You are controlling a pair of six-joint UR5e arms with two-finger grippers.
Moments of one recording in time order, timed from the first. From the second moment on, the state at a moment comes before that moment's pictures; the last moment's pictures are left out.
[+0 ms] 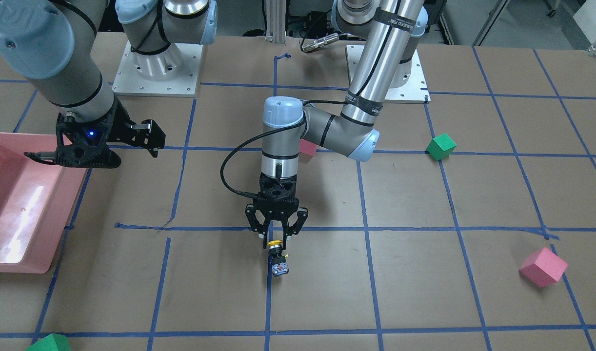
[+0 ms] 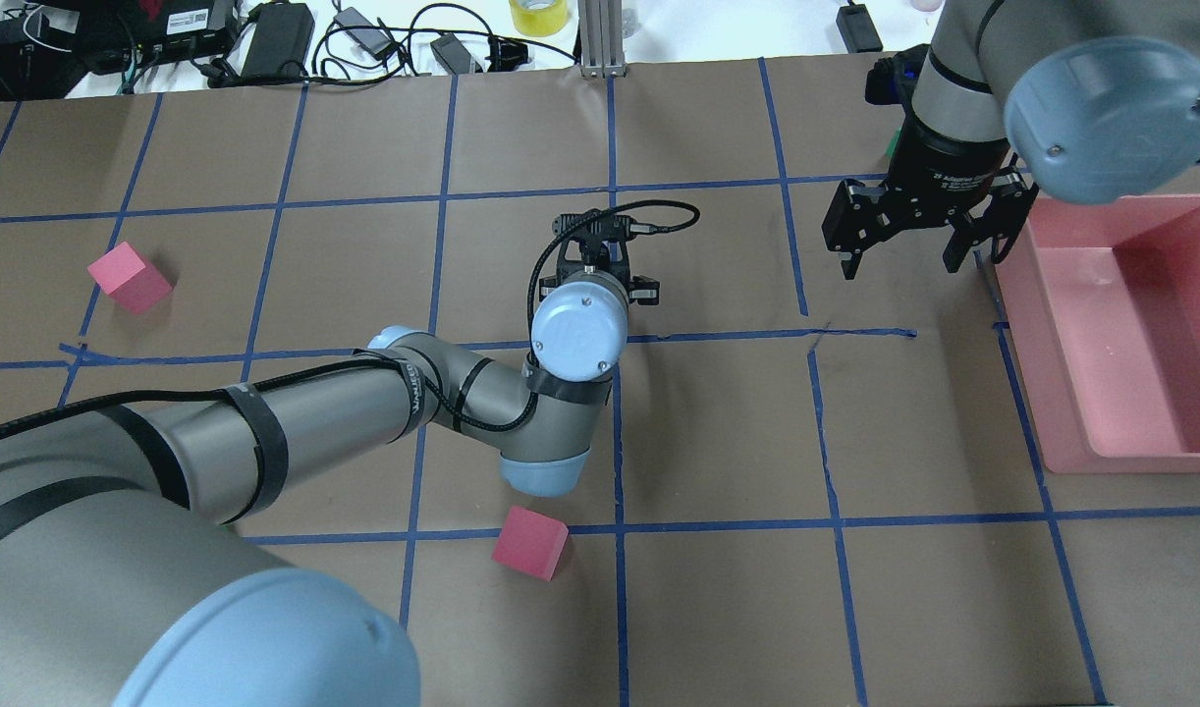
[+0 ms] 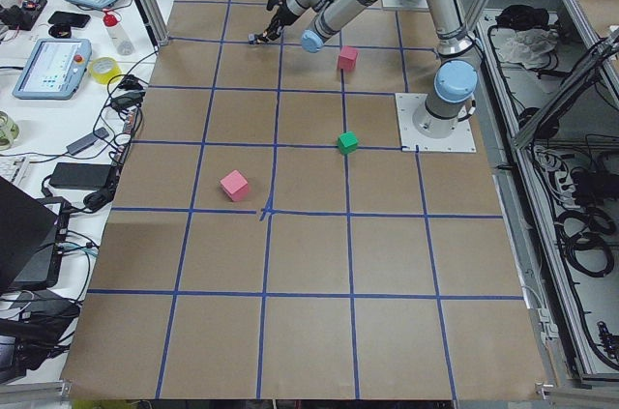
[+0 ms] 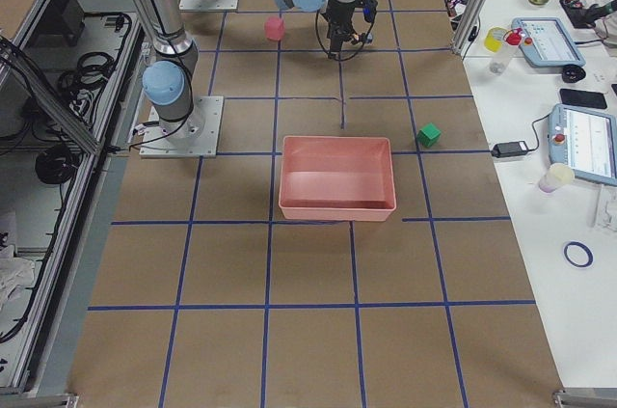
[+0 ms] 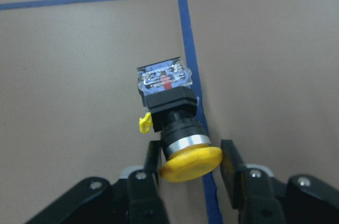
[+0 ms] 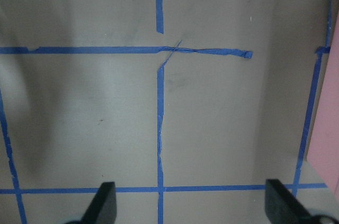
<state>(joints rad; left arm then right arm) -2.01 -2.15 -1.88 -0.09 1.78 -0.33 1.54 -1.47 1.65 -1.61 -1.61 -0.04</state>
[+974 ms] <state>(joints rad) -1.82 -2.04 -1.71 -0.97 1.11 -0.67 1.53 -1.48 1.66 -1.62 -1.61 -0.07</state>
